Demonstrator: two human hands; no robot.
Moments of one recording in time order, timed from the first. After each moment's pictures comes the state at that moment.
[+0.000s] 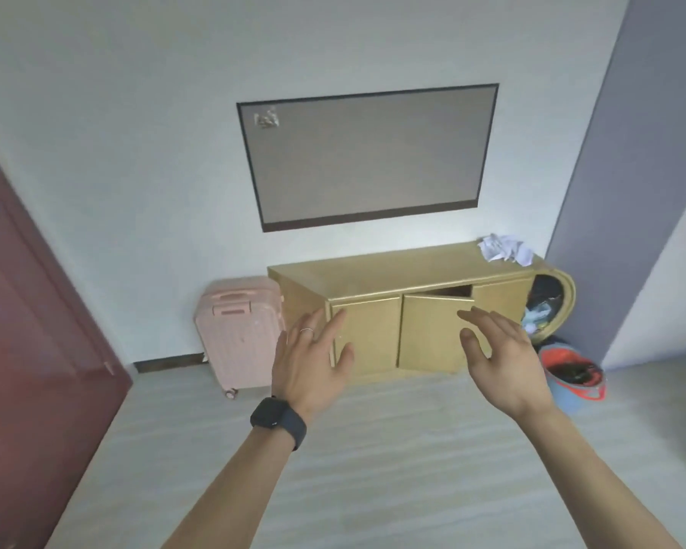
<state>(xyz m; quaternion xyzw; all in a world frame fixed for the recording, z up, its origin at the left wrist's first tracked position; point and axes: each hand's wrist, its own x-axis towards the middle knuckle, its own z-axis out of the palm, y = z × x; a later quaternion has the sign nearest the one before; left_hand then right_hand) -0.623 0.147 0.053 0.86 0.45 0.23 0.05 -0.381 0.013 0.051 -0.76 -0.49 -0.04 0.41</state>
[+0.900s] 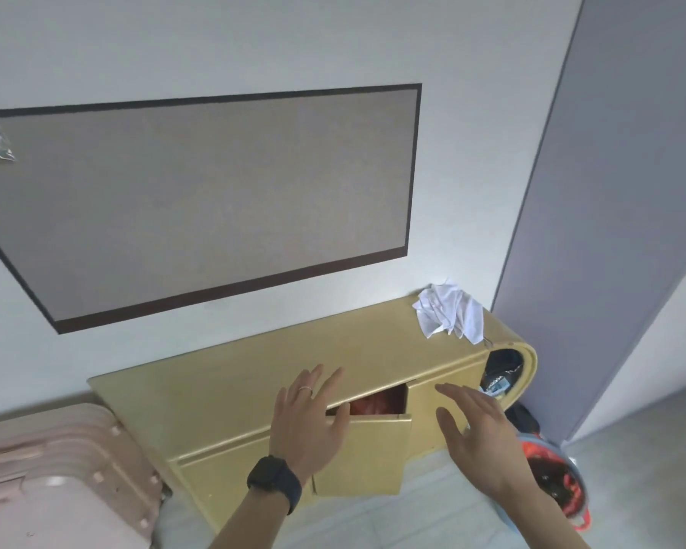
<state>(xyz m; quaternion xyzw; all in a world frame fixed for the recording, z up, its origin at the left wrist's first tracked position) -0.054 0.553 -0.021 0.90 0.38 0.14 0.13 0.141 0.371 -0.025 -0.83 -0.44 -0.01 0.35</state>
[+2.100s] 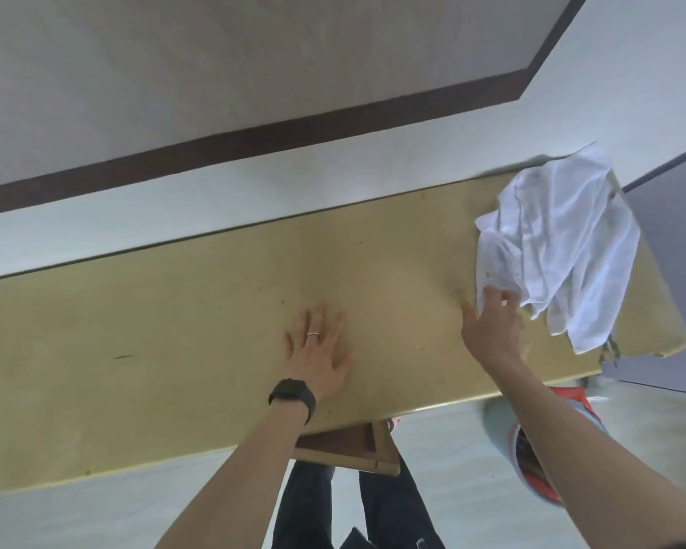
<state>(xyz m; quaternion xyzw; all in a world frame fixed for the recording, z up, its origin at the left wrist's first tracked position) 0.299 0.881 -0.358 0.81 0.49 -0.21 0.25 0.568 0.789 -0.338 -0.93 -0.25 0.25 0.07</state>
